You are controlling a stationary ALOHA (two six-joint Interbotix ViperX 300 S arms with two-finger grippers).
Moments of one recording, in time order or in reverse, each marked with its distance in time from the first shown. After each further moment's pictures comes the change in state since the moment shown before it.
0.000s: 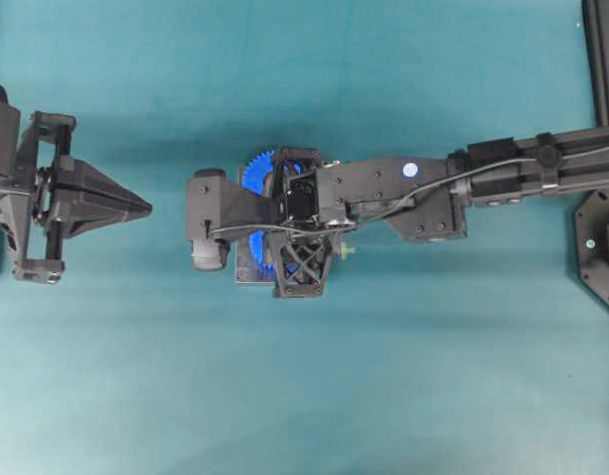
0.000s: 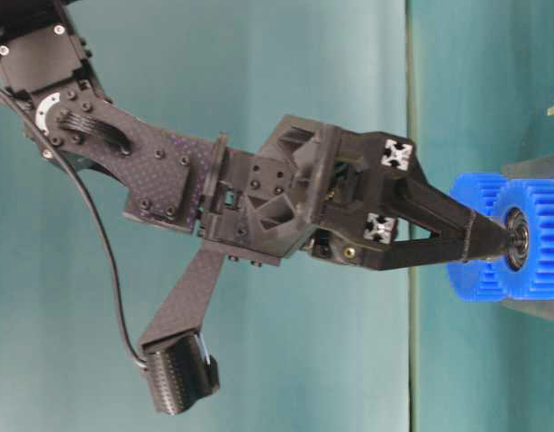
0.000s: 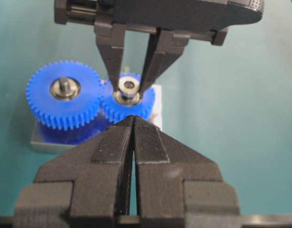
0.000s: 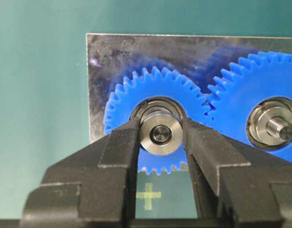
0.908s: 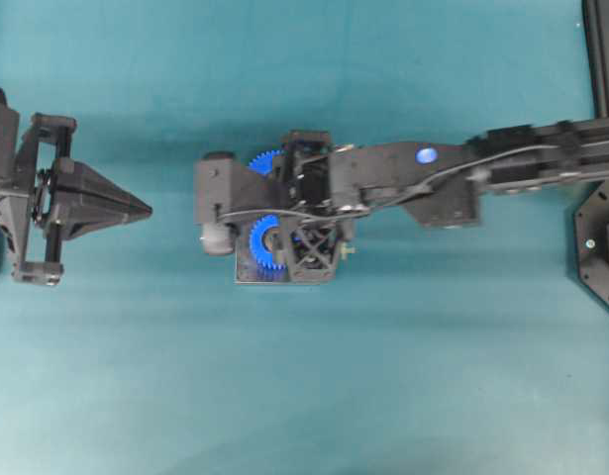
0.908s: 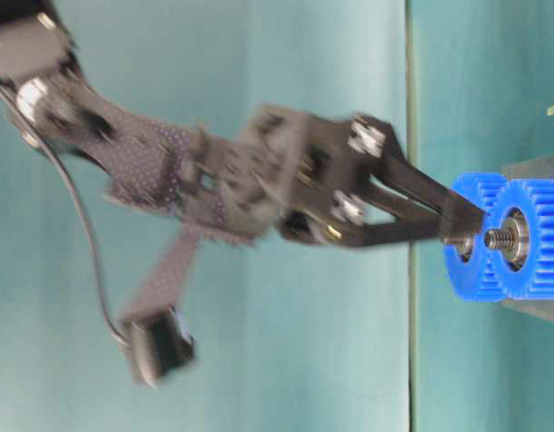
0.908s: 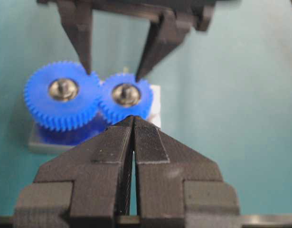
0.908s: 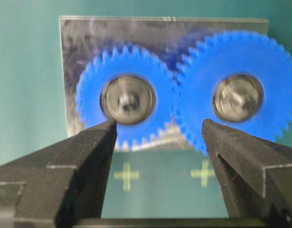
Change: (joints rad) left arm -0.020 -0.003 0.002 -0.002 -0.032 0.002; right arm -0.017 -0.075 0.048 -0.035 0.026 0.000
